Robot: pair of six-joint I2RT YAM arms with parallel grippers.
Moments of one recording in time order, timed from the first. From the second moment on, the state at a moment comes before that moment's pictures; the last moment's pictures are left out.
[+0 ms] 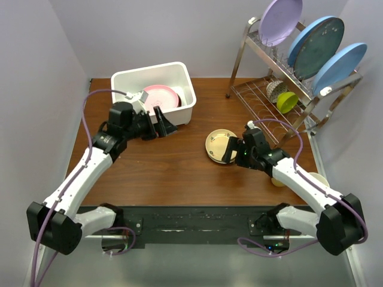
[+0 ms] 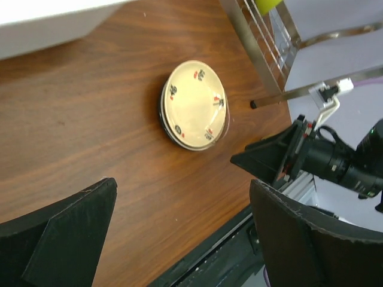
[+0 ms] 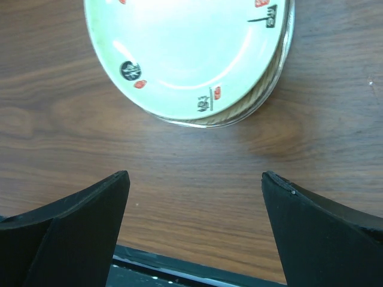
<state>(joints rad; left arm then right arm) -0.35 1.13 1.00 -0.36 0.39 -0.62 0.49 1.13 0.73 -0.49 0.04 0.66</state>
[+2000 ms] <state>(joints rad) -0.73 1.83 1.05 0.10 0.12 -0.87 0.25 1.09 0.59 -0.45 -0.10 0.61</state>
